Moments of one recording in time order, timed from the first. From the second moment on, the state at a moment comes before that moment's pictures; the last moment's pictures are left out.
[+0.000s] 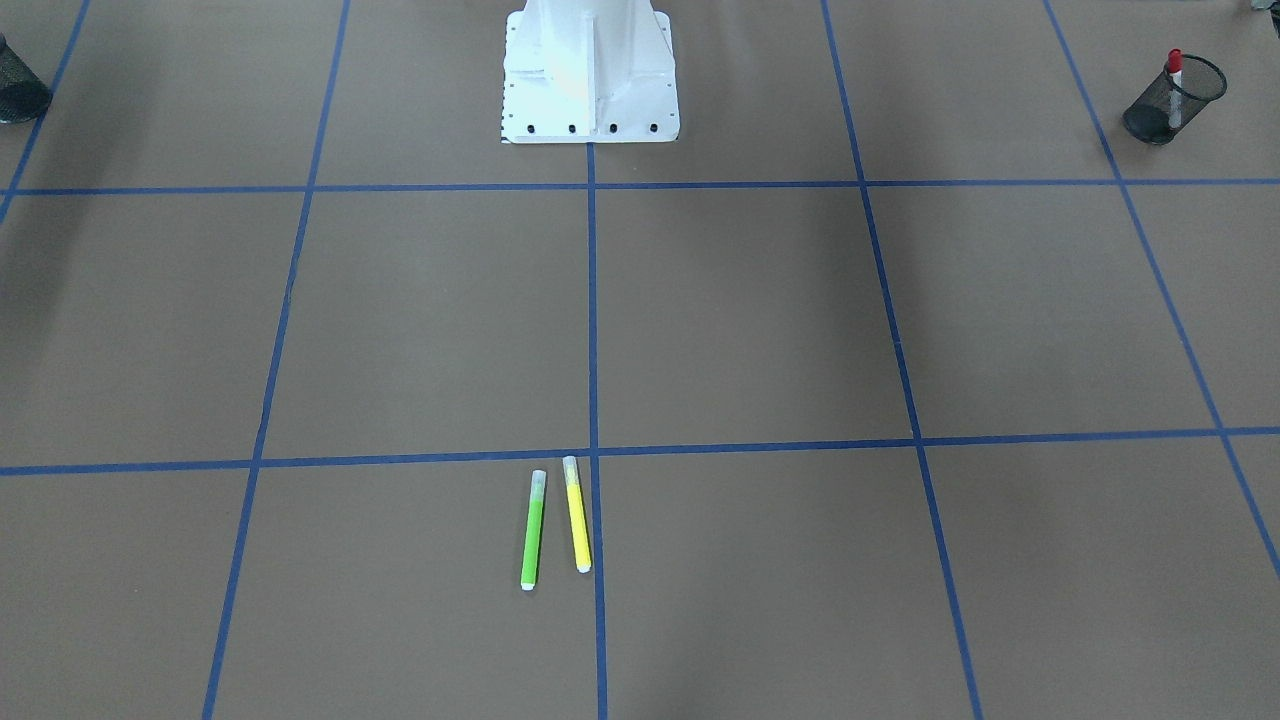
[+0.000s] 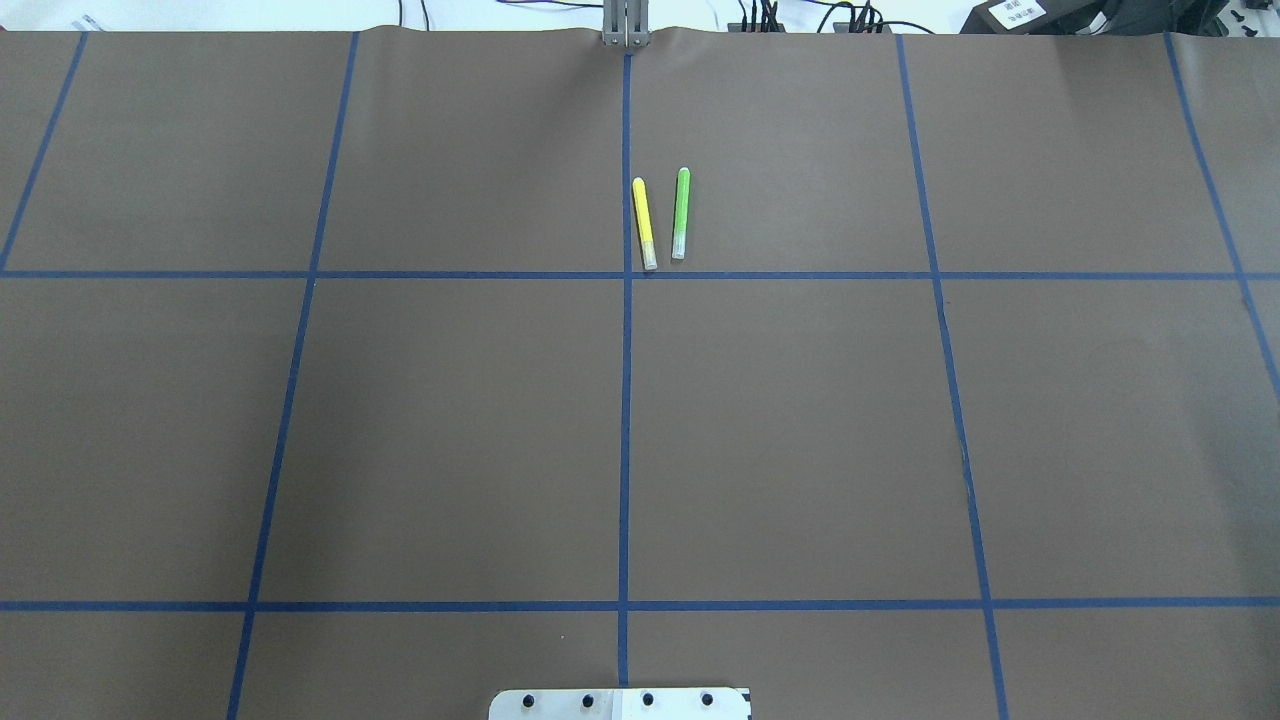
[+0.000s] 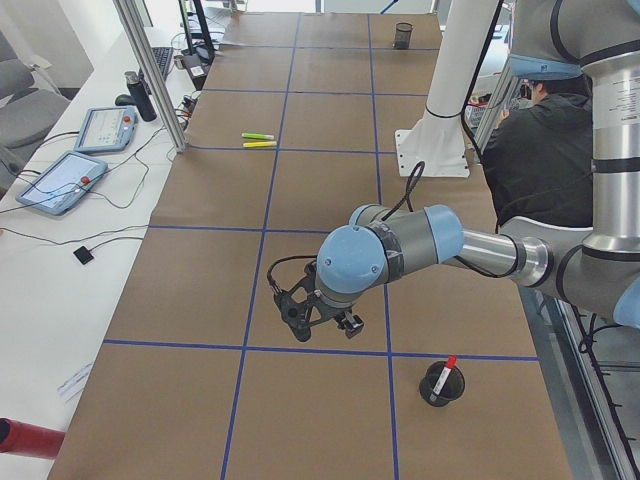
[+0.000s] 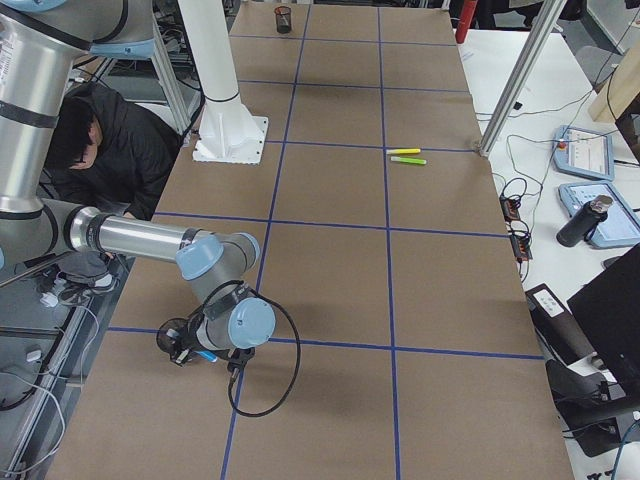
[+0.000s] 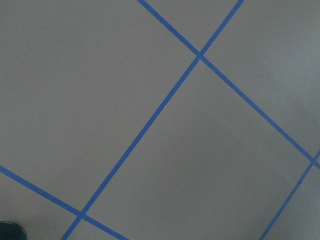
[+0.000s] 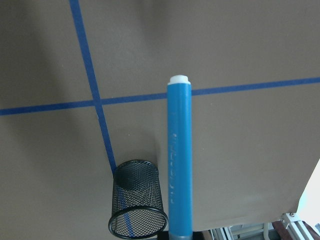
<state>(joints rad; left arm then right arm) -1.87 -1.40 -1.95 -1.07 -2.59 -0.19 1.66 -1.97 1.87 -2.55 2.17 -0.50</state>
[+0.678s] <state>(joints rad) -1.87 -1.41 -1.95 -1.09 -2.58 -0.19 1.68 -1.99 1.84 -2.86 2.26 -0.63</state>
